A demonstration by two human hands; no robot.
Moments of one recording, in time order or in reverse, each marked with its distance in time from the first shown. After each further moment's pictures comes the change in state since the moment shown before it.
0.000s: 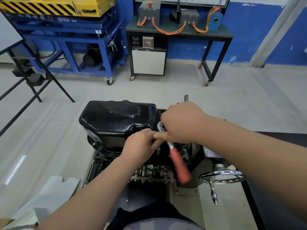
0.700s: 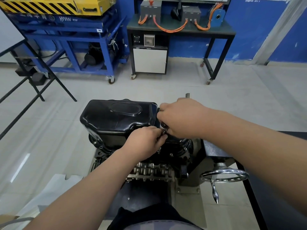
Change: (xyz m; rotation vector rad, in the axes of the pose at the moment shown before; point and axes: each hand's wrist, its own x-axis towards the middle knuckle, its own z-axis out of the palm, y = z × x) left_hand 0.014 -0.001 0.000 0.214 -0.156 0.130; right_hand 0.003 0.014 -0.003 -0.042 -0.031 -0.173
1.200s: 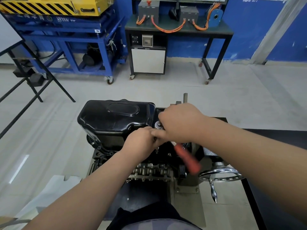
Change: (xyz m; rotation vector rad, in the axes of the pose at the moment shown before) left_hand 0.001 0.003 0.005 -0.055 -0.053 -0.146; right_hand -0.002 -0.011 0.015 0.172 0.078 0.196
